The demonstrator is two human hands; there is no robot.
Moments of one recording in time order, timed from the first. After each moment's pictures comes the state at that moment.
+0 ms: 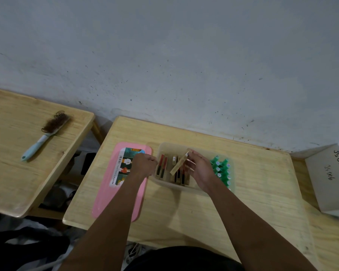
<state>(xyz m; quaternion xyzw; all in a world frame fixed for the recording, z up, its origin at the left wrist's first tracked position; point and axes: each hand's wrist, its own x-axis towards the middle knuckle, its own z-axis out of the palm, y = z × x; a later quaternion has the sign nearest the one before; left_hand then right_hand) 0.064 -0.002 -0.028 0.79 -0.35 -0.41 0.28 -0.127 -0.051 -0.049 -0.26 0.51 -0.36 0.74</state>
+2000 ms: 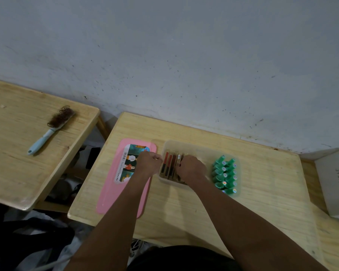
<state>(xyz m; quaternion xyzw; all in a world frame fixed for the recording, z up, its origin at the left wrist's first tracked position) 0.060 0.000 -0.028 0.80 -0.36 -0.39 0.28 -0.074 -0.049 -0.055 -0.70 0.67 0.07 0.23</state>
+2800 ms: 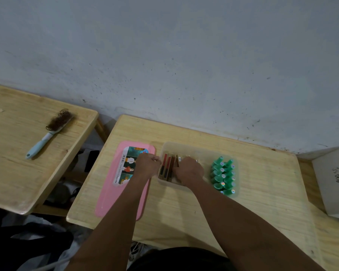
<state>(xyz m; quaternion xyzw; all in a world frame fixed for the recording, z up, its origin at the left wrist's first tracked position) 0.060 0.000 -0.028 0.80 -0.36 -0.39 0.28 -0.072 -0.046 -0.051 -0.66 0.70 0.06 0.25</state>
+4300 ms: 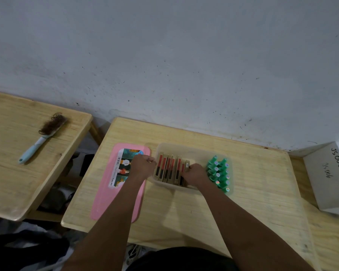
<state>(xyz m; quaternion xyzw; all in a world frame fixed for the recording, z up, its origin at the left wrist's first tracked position) 0.060 -0.001 -0.032 0.79 -0.35 -0.40 0.30 -0.122 -0.053 -0.077 -0.60 0.69 0.00 0.40</state>
